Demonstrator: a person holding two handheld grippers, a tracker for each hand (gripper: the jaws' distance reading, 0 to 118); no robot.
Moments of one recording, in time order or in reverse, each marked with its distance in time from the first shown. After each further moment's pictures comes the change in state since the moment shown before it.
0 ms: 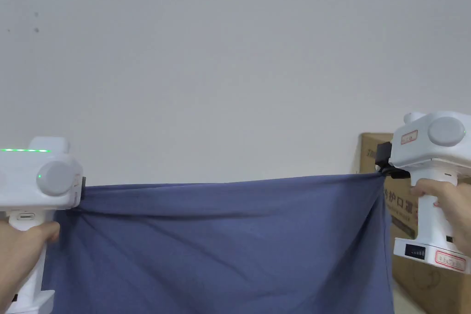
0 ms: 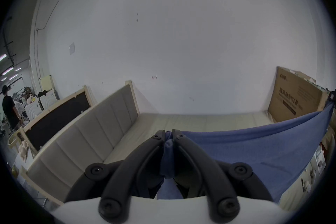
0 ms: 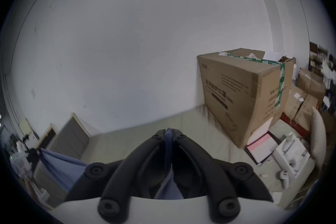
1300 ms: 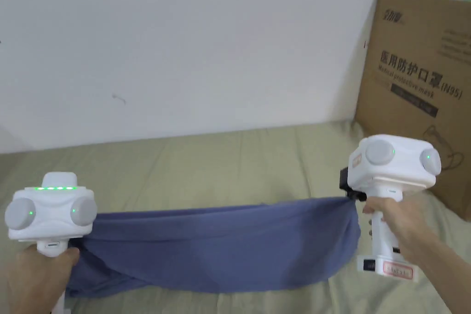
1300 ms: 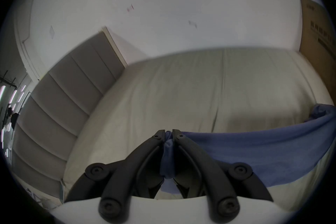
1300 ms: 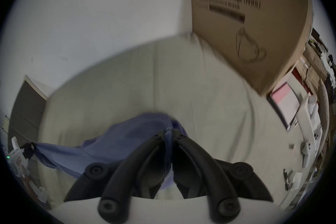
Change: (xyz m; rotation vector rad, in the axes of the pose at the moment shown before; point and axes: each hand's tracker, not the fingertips) left arm 0.116 -0.251 -0.291 -0.422 0.098 -0.183; right arm 0.063 -0.260 -0.291 -0.525 -0.254 0.038
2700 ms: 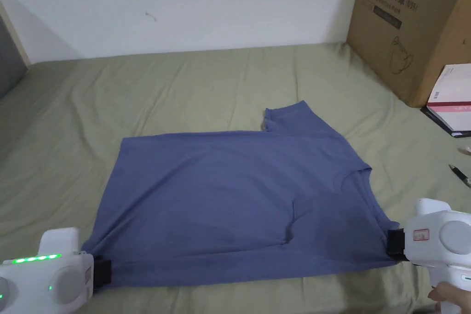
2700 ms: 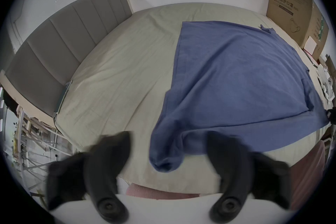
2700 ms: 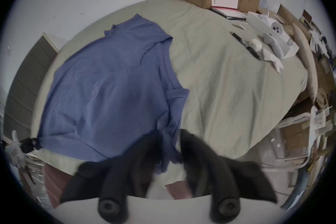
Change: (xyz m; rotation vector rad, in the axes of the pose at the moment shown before) left arm -0.140 -0.398 0.274 -0.179 -0.171 0.026; right arm 0.145 -0.417 0.256 -0.109 -0.002 0.040
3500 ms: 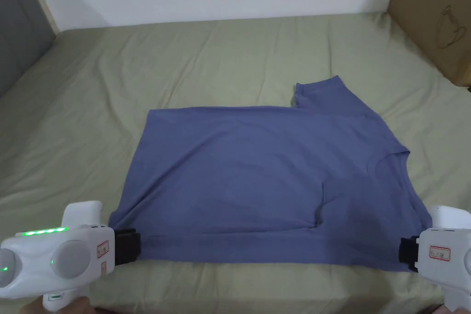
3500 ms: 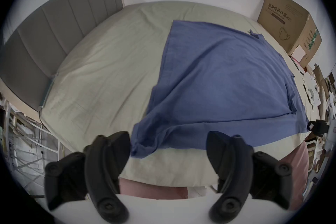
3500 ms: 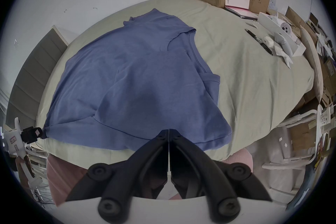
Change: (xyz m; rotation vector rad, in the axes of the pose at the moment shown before) left arm -0.011 0.005 0.000 -0.047 -0.154 0.049; right arm -0.035 -0.030 0.002 0.001 0.090 0.020
